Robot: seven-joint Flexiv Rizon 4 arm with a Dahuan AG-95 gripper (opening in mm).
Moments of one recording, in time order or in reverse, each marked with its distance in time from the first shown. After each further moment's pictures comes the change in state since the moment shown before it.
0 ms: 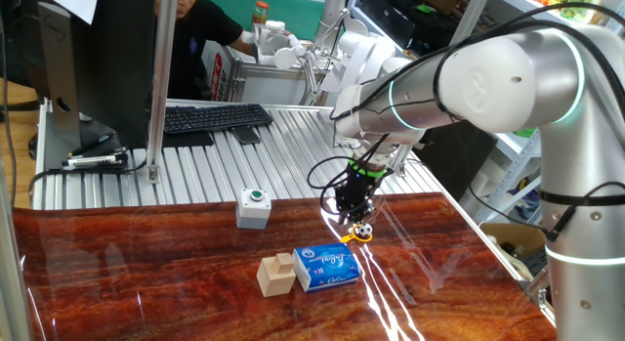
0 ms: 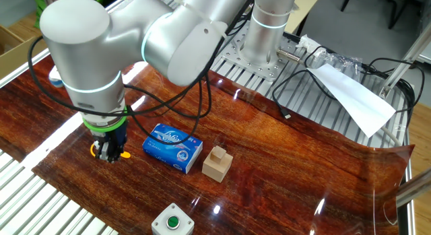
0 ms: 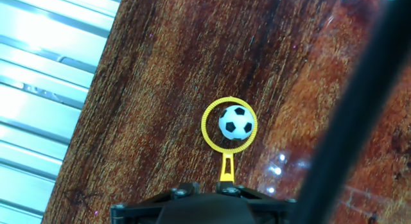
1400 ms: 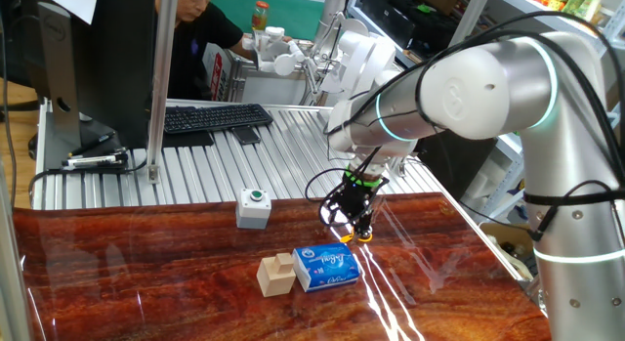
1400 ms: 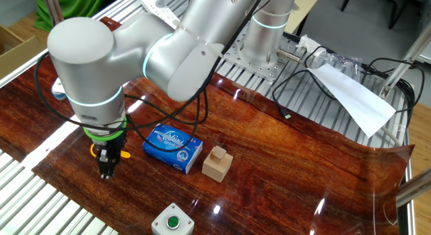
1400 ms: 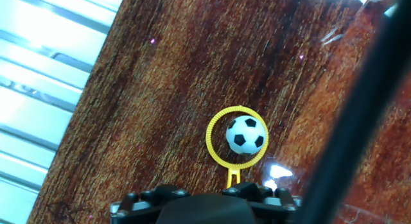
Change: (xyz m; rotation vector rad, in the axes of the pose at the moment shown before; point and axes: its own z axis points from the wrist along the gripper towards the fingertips) arm -0.007 0.000 0.028 0.004 -0.012 -0.036
